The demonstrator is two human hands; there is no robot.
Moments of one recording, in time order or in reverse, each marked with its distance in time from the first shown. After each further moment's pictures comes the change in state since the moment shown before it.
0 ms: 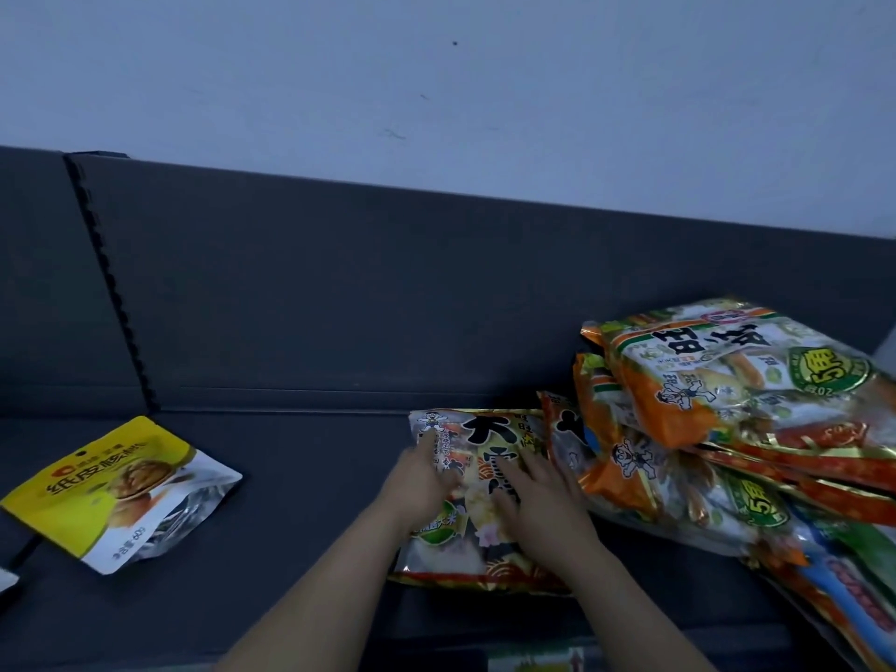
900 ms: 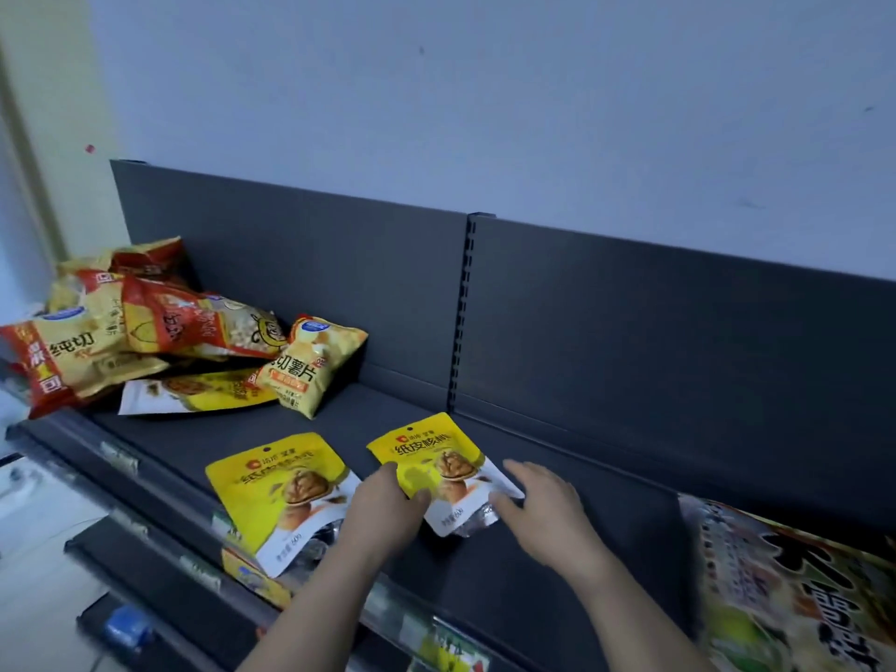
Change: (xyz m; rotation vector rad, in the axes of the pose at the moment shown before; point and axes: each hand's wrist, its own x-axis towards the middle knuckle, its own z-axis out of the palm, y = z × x) left_hand -0.162 -0.154 -0.198 0.101 0.603 -0.487; right_hand 0.039 -0.271 0.048 0.253 -0.058 -0.503
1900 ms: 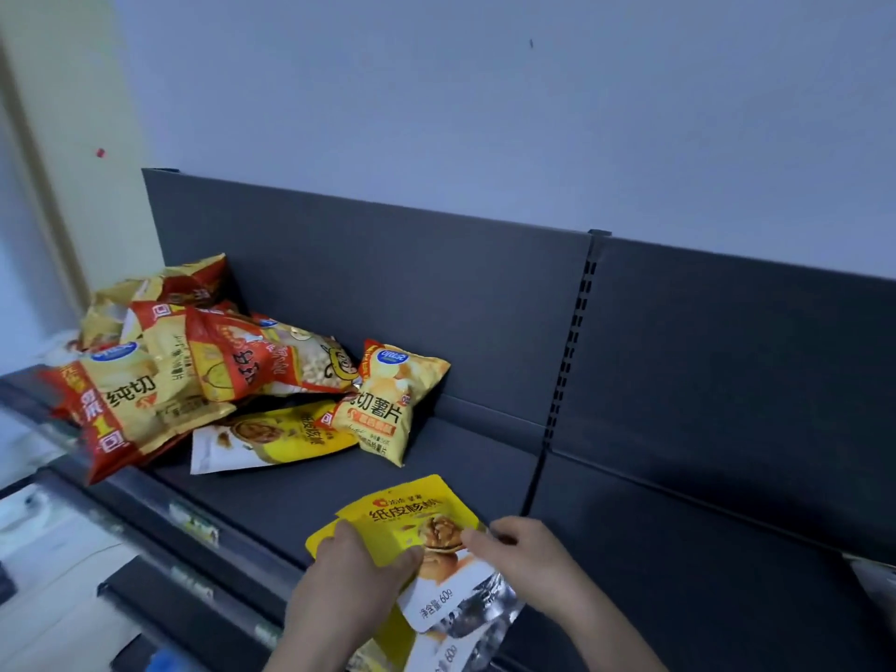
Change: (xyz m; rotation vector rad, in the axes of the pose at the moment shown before) left_hand 0.050 -0.126 -0.120 -0.038 -0.089 -0.225; right_hand 0.066 -0.142 0.093 0.534 -0.196 0.192
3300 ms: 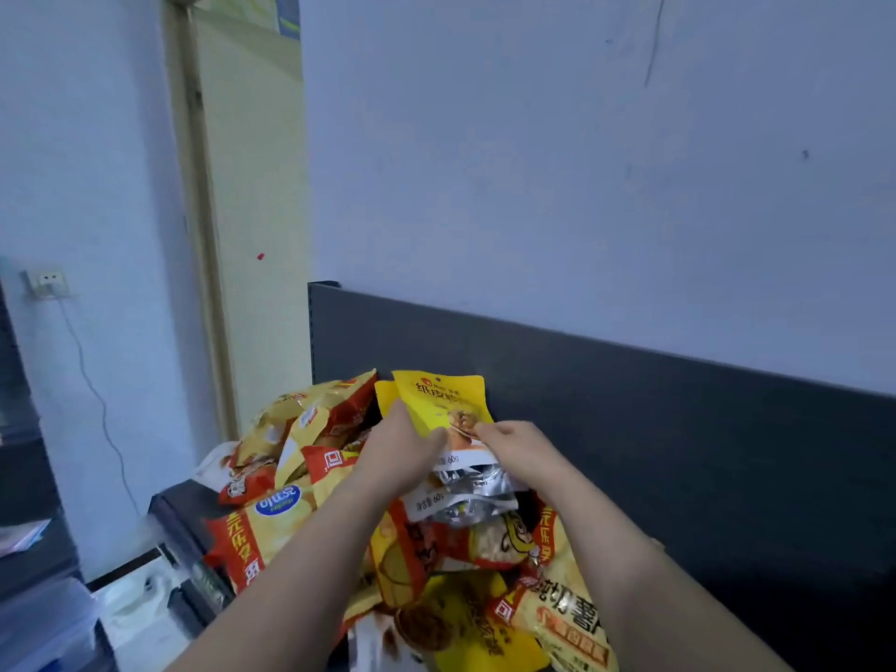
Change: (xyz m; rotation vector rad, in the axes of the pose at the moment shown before) left_hand 0.207 0.043 -0.264 -0.039 0.392 0.269; right_hand 0.244 -0.289 0.093 -0.036 0.009 -0.230
